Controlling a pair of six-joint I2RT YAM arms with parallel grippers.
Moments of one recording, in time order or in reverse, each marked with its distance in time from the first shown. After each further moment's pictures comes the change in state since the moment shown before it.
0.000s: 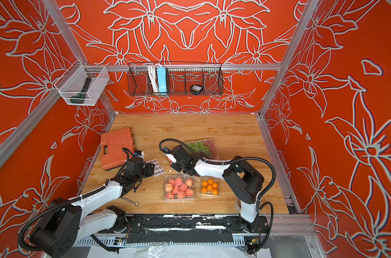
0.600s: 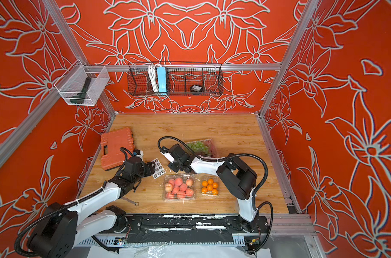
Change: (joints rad) left arm 0.000 -0.052 -0.002 -0.008 0.002 0.000; right arm -0.013 0.092 0.097 -0.076 -0.131 0.077
